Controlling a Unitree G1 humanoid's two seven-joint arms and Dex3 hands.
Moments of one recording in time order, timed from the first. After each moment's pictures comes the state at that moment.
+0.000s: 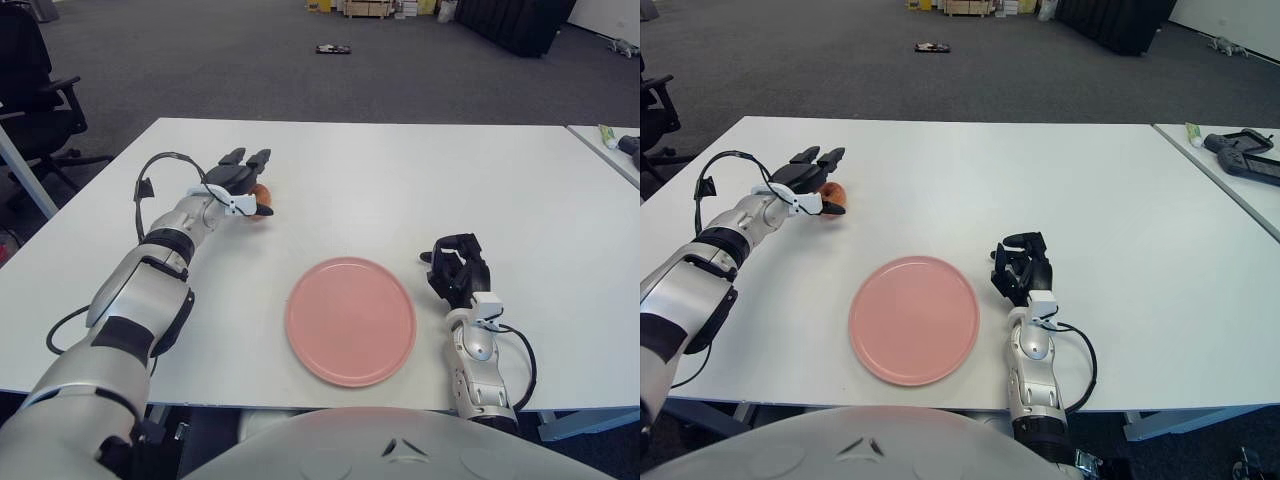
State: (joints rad) left arm -0.83 0.43 -0.48 1.27 0.72 -0.43 0.17; right arm 0.18 0.11 -0.05 0.14 -0.01 -0.30 -0.21
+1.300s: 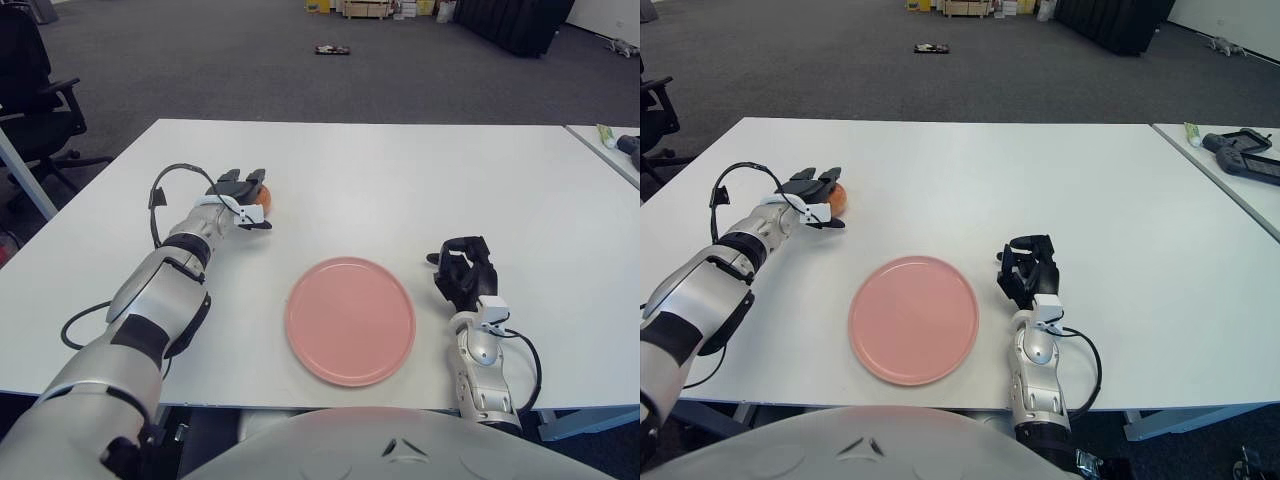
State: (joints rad) left arm -0.84 0.35 -0.55 1.34 0.72 -0.21 0.10; right arm 0.22 0.10 -0.06 0.11 -0.02 -0.30 -0.22
